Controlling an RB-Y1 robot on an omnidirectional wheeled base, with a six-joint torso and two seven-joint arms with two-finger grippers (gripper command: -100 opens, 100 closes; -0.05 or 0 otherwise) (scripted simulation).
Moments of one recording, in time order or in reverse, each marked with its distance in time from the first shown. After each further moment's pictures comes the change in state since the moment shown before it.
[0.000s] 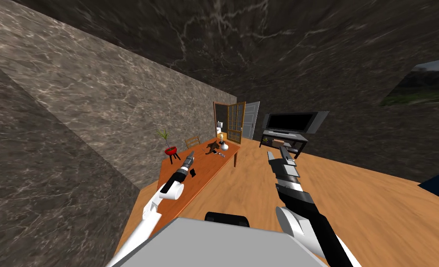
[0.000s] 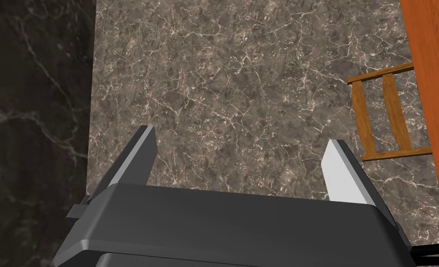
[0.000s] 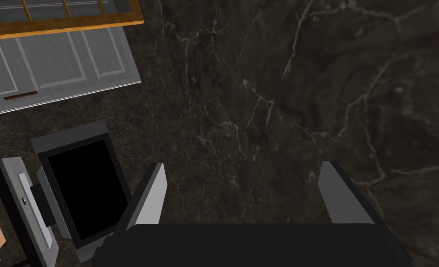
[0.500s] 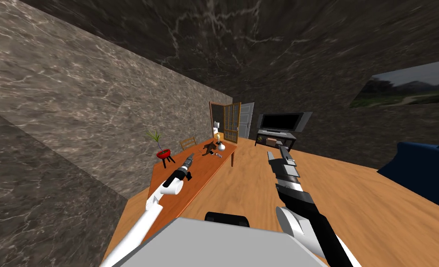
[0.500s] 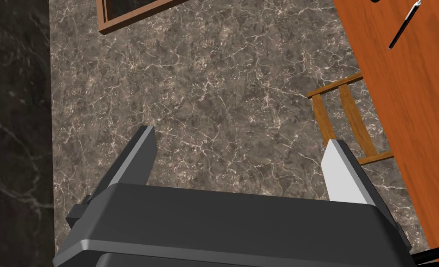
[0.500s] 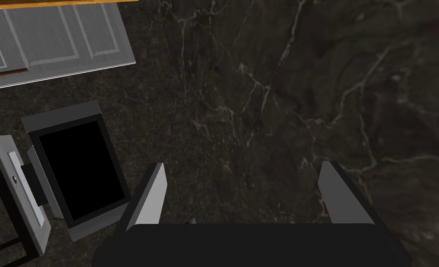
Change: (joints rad) left arm -0.079 0.058 0.006 0.151 0.070 0.103 -0.080; right arm 0.000 0.000 0.000 0.000 0.000 0.000 0.000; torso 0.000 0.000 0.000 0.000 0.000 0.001
